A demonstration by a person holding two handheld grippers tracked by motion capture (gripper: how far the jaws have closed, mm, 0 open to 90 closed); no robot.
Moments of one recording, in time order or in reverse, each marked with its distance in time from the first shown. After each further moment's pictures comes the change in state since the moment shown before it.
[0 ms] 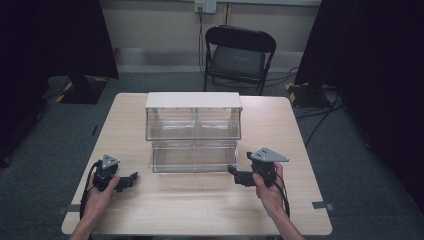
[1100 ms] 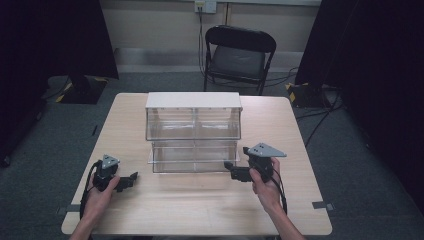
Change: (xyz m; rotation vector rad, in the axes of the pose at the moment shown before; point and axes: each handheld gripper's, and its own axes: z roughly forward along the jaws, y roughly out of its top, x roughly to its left) left arm 0.000 0.000 0.000 0.000 0.001 0.000; right arm 0.006 0.017 0.004 -0.031 0.019 0.001
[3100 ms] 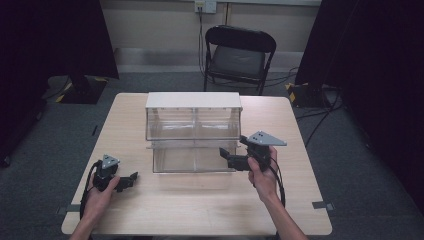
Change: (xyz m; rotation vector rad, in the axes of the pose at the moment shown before) left arm 0.000 0.000 0.000 0.000 0.001 -0.001; right arm 0.002 0.033 0.004 -0.073 0.042 0.013
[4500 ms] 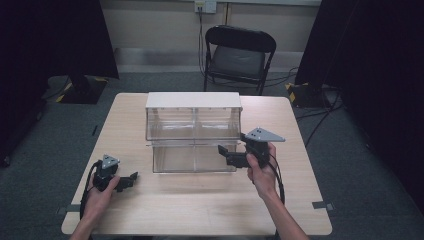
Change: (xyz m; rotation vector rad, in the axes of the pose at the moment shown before) left arm 0.000 0.000 0.000 0.000 -0.001 0.000; right arm 0.000 0.009 0.004 0.007 0.014 -0.009
